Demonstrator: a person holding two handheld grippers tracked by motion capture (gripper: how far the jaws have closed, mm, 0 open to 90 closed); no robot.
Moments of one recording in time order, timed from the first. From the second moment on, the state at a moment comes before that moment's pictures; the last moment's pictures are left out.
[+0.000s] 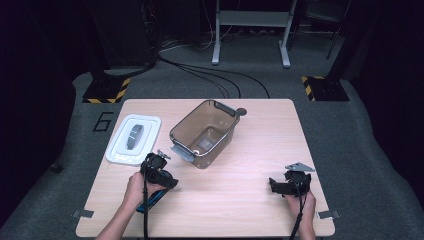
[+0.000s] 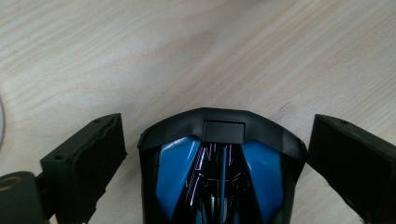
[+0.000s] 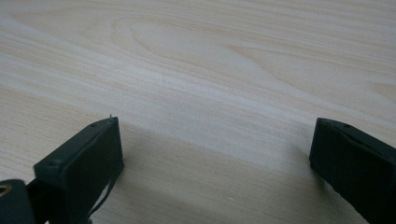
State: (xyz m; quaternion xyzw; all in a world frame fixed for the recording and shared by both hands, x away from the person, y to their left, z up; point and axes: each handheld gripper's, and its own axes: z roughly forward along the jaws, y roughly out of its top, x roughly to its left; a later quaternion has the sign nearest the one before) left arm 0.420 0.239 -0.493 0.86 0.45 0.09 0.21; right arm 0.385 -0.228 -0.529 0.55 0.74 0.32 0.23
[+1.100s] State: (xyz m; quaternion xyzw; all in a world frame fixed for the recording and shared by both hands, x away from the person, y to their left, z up) left arm 0.399 0.261 -0.436 0.85 0.42 0.14 0.28; right arm 0.385 -0.228 -0.529 0.55 0.74 0.32 0.23
